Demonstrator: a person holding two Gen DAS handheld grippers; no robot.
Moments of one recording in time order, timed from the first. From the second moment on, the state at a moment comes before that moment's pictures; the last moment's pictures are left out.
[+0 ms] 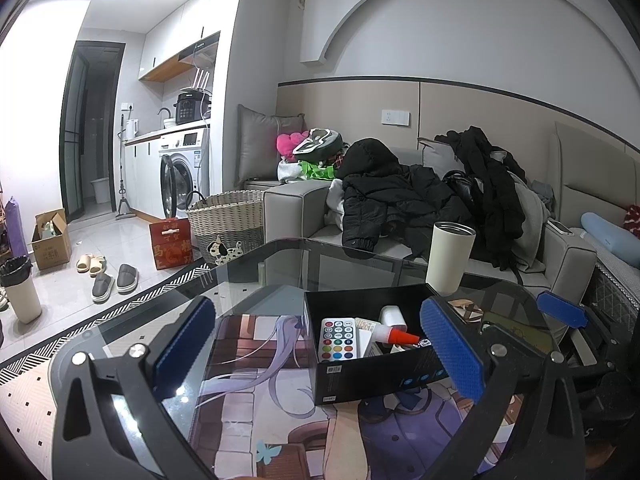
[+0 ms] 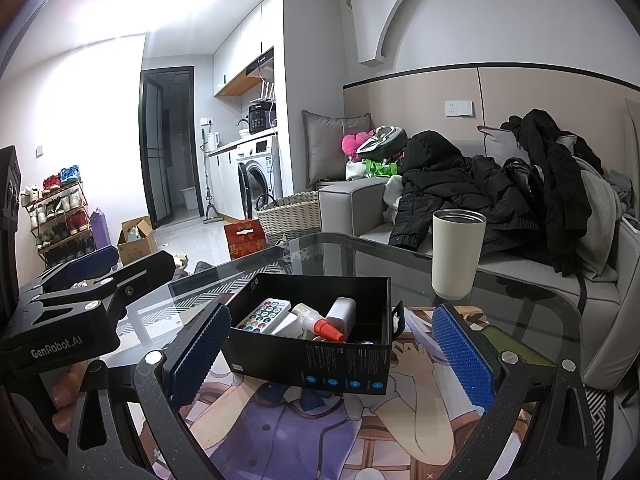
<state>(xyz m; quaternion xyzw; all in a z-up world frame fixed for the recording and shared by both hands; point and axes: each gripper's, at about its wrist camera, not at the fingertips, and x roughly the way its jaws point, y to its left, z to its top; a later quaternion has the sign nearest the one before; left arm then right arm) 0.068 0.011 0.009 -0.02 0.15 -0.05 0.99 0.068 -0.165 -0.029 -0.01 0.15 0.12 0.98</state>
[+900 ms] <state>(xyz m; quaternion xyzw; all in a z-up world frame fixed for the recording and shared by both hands) 0.067 0.010 0.009 -0.02 0.15 -0.05 0.99 0.068 -0.165 -0.029 -0.01 0.15 0.12 0.98</state>
